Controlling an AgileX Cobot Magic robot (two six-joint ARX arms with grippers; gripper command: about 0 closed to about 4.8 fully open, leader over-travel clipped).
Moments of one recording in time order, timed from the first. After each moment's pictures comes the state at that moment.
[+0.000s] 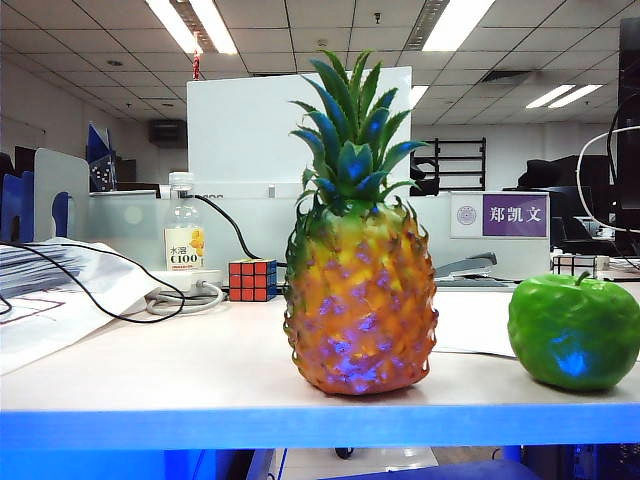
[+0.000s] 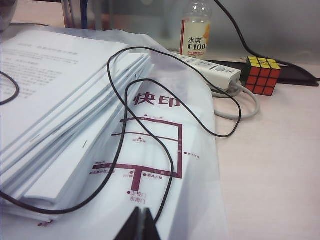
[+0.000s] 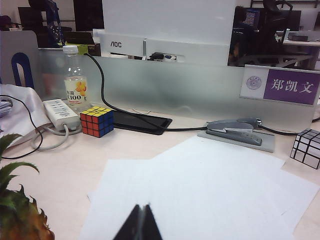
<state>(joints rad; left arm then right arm) 0.07 0.00 0.01 -0.13 0.06 -0.04 0.55 0.22 0.10 0.21 0.24 -0.03</state>
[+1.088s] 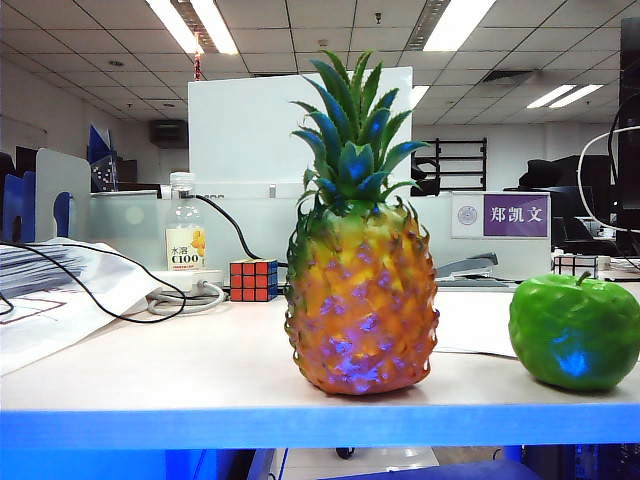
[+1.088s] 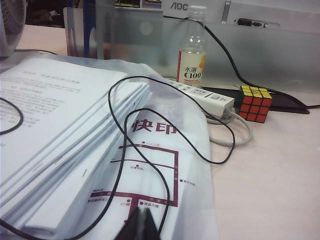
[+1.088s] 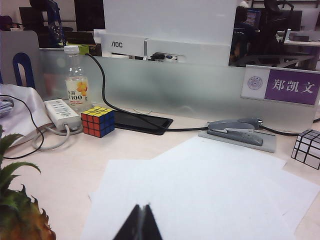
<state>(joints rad) 0.07 0.00 0.01 -0.04 0.07 -0.06 0.55 0.22 0.10 0.21 0.24 -0.03</state>
